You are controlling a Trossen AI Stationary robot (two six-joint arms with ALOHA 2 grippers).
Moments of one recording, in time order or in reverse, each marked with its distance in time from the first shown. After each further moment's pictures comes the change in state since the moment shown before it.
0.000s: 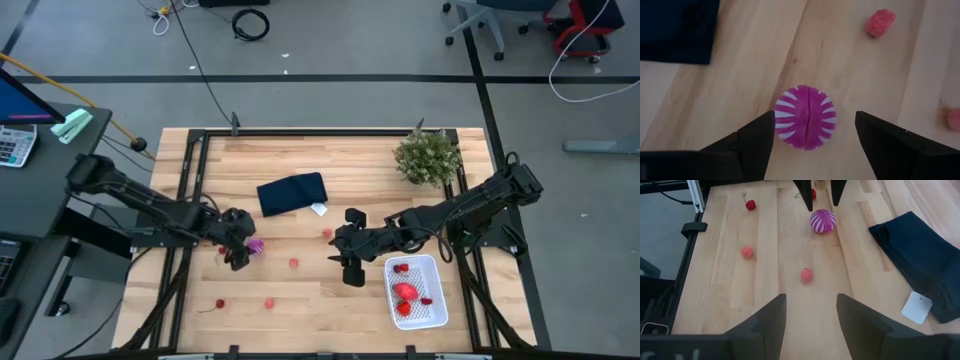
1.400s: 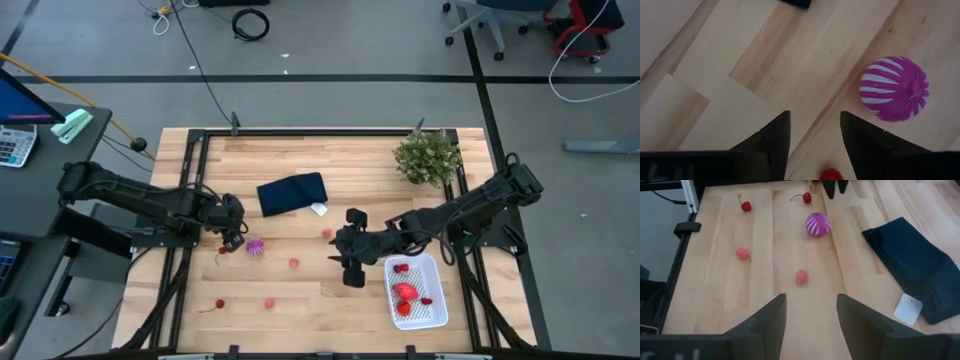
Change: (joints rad) left arm 0.197 -0.103 0.000 -0.309 0.050 -0.091; right arm 0.018 0.001 0.000 0.000 0.057 -0.012
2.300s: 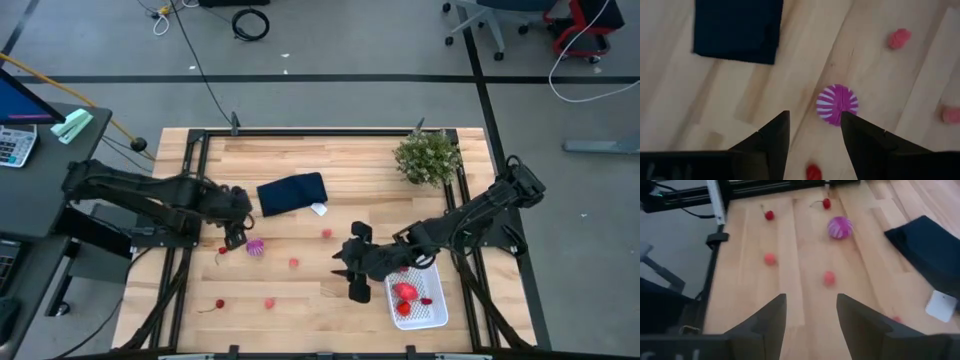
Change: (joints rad) left arm 0.007 0.073 0.321 -0.175 0.004 0.211; right arm 0.095 -0.005 0.000 0.030 0.038 0.116
